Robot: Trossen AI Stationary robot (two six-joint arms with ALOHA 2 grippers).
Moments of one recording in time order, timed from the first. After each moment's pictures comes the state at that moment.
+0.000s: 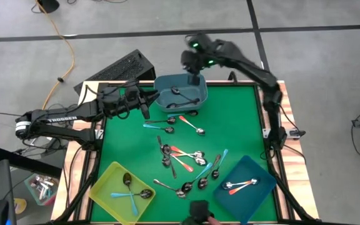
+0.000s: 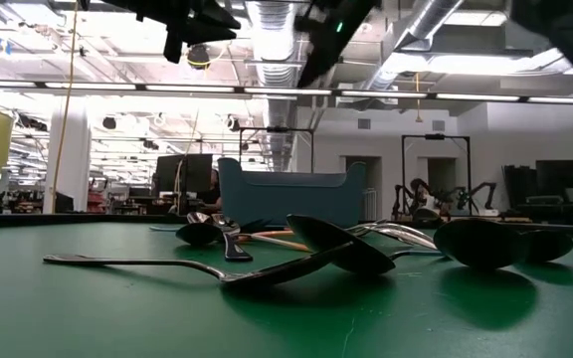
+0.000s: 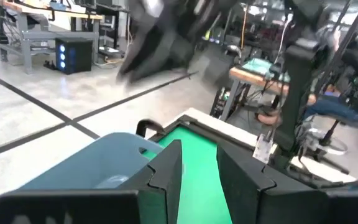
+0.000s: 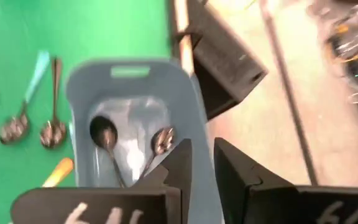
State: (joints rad) left arm 0.26 1.00 0.80 0.10 -0.22 -0.25; right arm -0.54 2.00 2.33 -1.07 -0.03 -0.51
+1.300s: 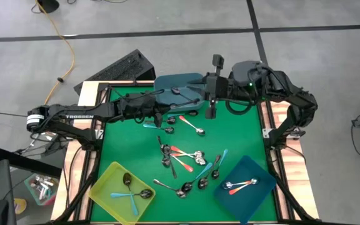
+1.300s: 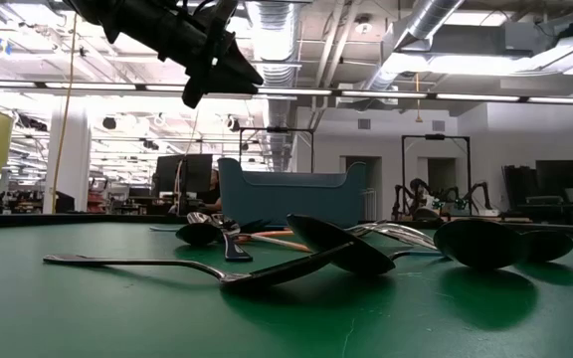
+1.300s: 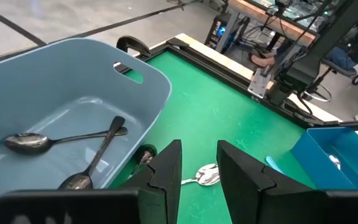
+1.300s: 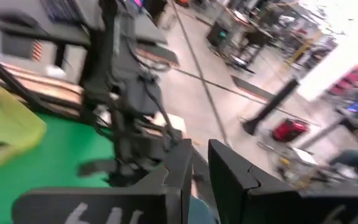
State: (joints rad) left arm 0.25 1.23 0.80 0.07 -0.12 -0.39; right arm 0.07 1.68 2.33 -0.91 0.40 -0.43
